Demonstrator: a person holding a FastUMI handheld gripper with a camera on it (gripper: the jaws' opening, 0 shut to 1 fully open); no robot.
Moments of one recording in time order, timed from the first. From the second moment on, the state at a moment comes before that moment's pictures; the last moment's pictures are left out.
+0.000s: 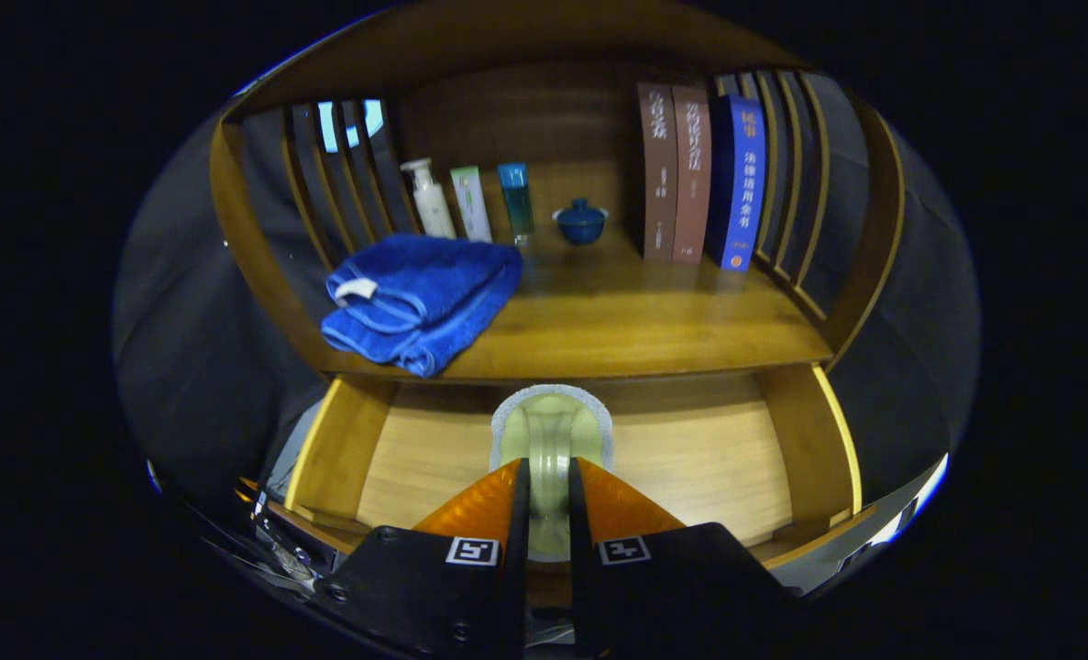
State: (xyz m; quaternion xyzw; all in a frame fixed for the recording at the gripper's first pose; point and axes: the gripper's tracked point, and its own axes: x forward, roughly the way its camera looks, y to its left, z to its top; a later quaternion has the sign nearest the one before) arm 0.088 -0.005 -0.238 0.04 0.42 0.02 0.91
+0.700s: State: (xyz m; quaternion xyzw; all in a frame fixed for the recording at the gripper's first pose) arm 0.258 -0.011 -0.240 0.05 0.42 0.01 0.91
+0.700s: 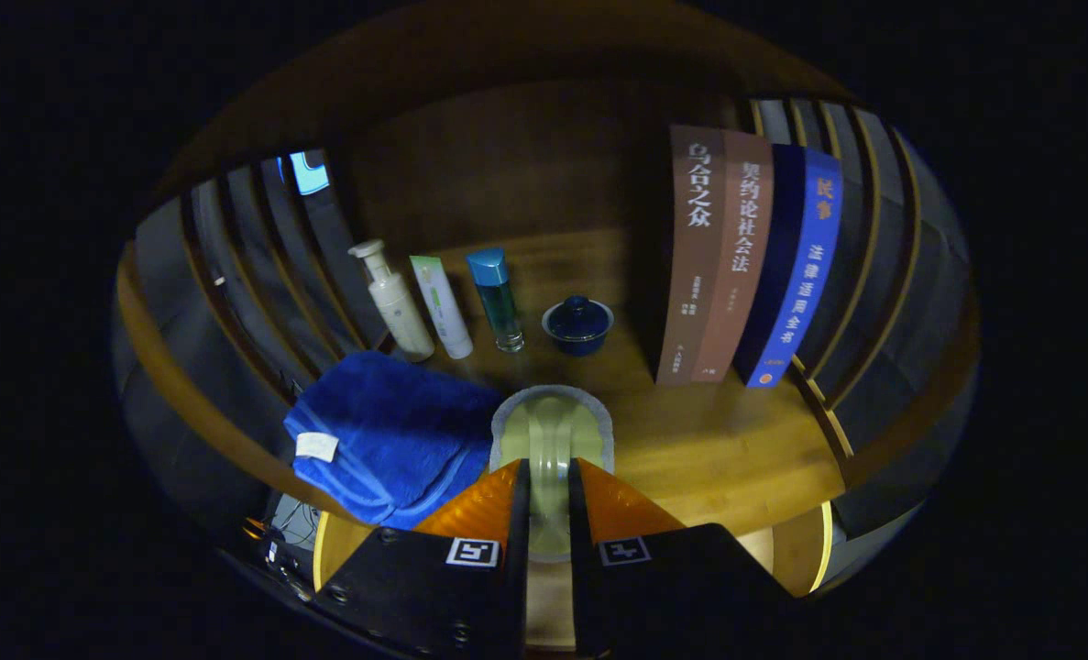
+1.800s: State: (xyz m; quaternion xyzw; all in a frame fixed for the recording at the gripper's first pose) arm 0.250 -0.009 -0.233 0.06 0.39 0.00 0.92
